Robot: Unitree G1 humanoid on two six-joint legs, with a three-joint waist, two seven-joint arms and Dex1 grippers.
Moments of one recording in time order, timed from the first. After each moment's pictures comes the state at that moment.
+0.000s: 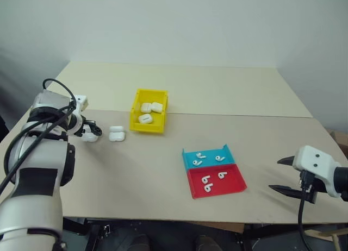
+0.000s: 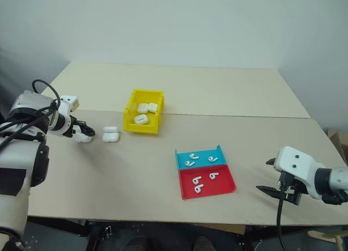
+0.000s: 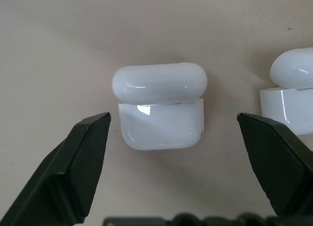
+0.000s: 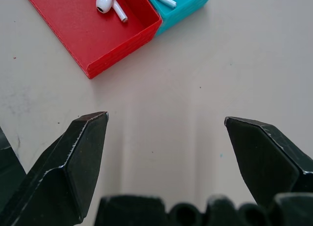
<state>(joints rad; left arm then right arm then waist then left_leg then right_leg) -1.38 0.70 -0.21 1.30 0.09 0.98 -0.72 0.21 -1.12 -0.46 -0.42 0.28 0.46 1.11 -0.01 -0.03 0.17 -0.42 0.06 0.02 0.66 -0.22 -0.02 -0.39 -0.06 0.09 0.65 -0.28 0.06</state>
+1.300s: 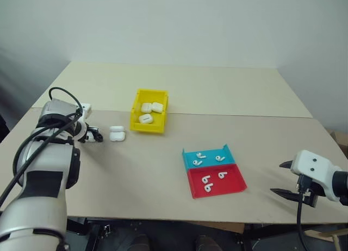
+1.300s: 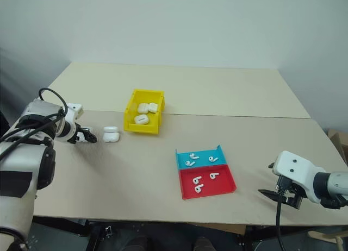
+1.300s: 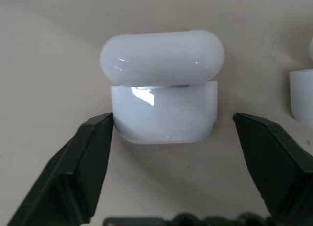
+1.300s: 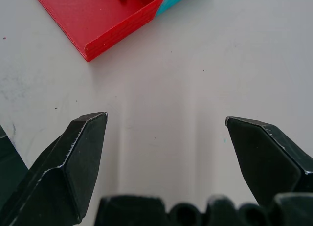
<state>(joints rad) -1.34 0.66 -0.15 1.31 0.14 0.96 -0.66 0.25 -1.11 -0.46 -0.46 0.23 0.49 1.08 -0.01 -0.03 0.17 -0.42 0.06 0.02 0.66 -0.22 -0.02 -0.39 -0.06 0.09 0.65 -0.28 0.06</state>
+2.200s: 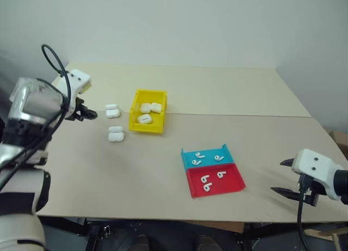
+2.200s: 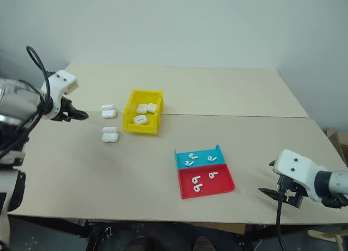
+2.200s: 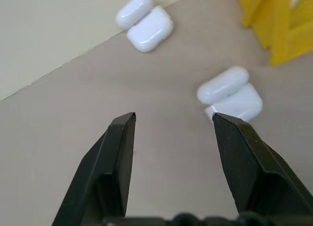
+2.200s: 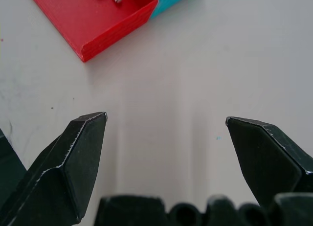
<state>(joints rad) -1.02 0.91 -0.20 0.20 0.08 1.21 -1.01 0.23 -1.10 -0.47 -0.46 0.23 0.48 1.08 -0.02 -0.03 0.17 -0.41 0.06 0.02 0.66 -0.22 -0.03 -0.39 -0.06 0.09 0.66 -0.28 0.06</state>
